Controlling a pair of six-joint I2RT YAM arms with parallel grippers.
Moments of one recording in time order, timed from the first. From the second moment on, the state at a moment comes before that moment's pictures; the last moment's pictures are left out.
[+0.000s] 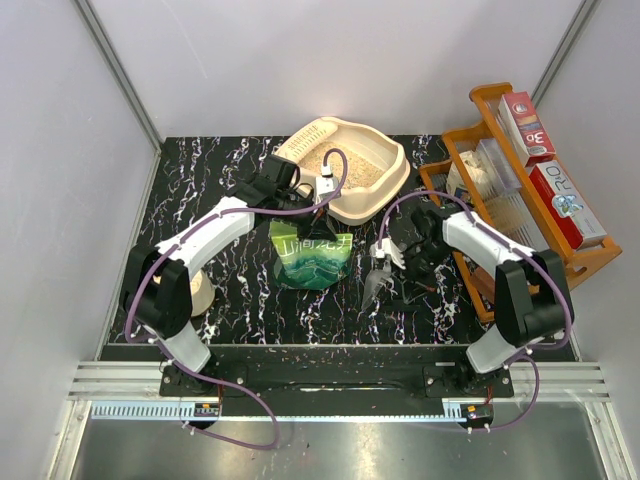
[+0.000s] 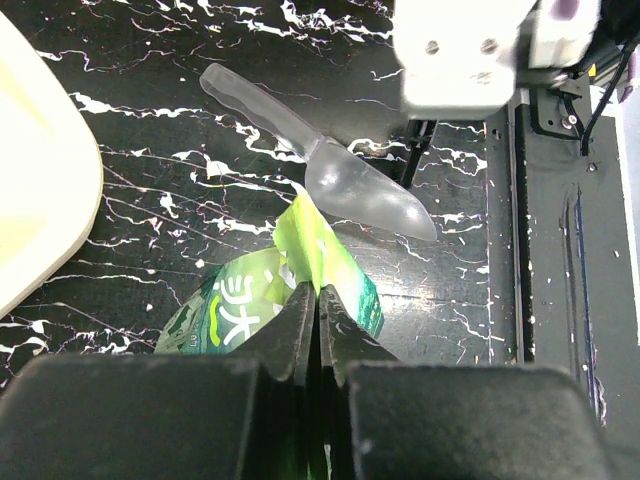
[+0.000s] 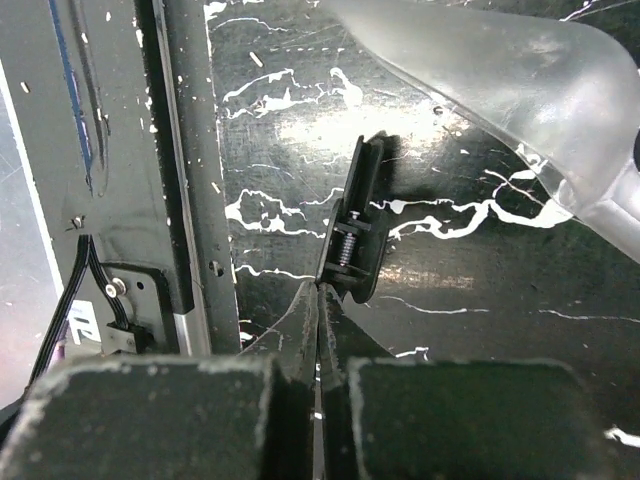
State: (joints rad) left arm -0.52 1.66 1.34 -0.51 0.93 0.48; right arm 0.32 1.57 1.06 -1.18 -0.62 -1.19
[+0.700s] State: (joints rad) left arm -0.52 1.67 1.34 -0.52 0.93 0.48; right arm 0.29 1.72 1.06 -1.06 -0.65 -1.04
